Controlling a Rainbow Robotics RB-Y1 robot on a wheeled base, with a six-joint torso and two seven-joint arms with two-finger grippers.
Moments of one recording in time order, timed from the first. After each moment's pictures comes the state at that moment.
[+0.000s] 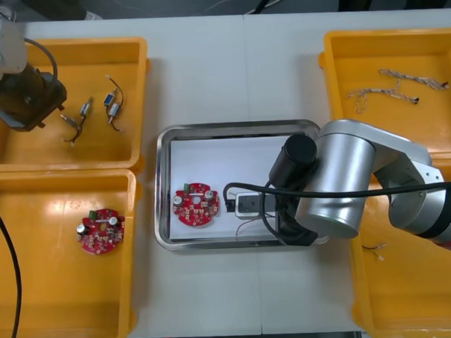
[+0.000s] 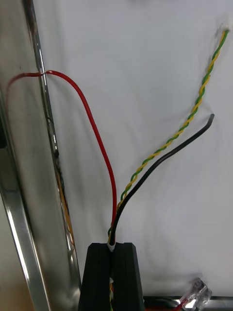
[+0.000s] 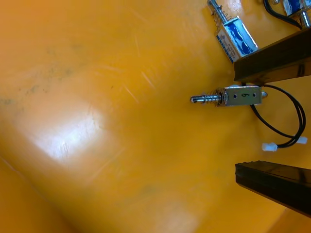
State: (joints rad) right arm -0.70 -0.67 0.88 -2.00 -0.65 1.58 1.88; left arm -0.82 0.55 0.09 -1.20 0.31 1.51 -0.71
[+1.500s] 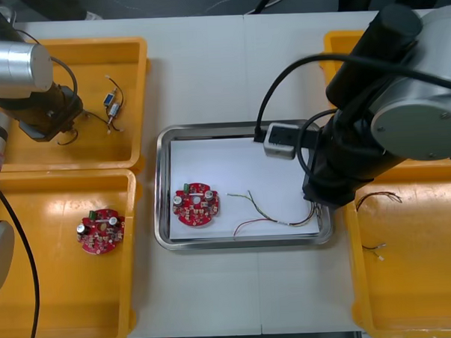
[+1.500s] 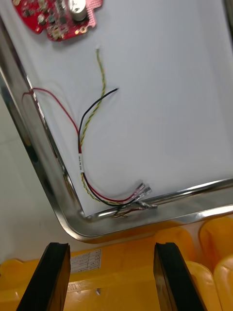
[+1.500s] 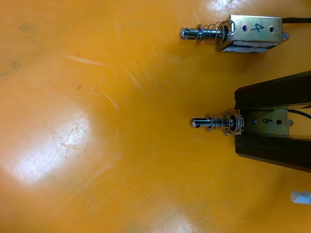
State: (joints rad) right arm -0.70 -0.67 0.42 -2.16 -0.92 1.91 1.75; left arm -0.82 0.49 0.07 -1.10 0.25 1.41 -0.70
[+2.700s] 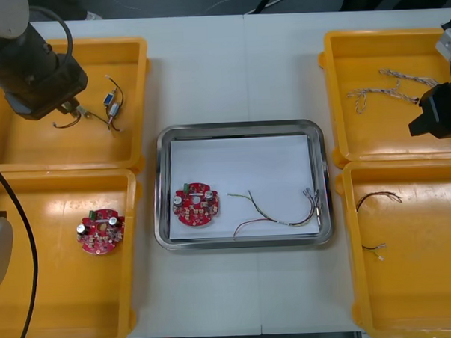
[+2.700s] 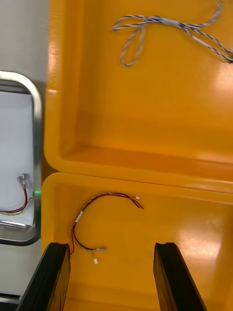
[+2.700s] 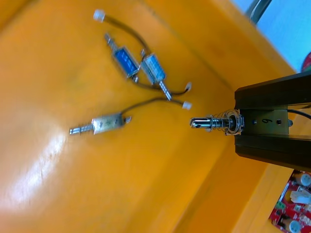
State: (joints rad) right arm -0.52 -0.92 -0.07 -2.11 -1.00 1.92 1.07; left arm -0.83 0.49 0.09 -1.59 0.39 1.91 -0.73
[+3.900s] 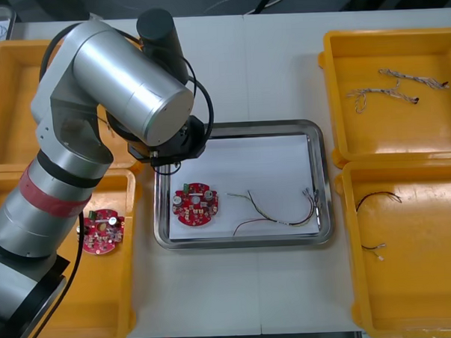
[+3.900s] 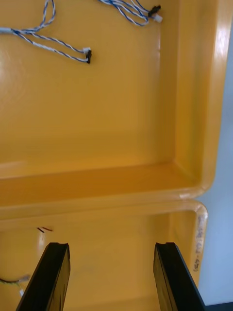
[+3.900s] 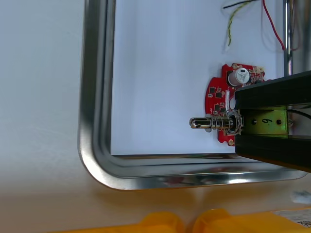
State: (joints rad) right arm -0.56 -0.97 -0.13 -1.69 -0.83 1.84 1.32; left arm -0.74 0.34 -0.41 -1.87 0.38 1.91 -0.75
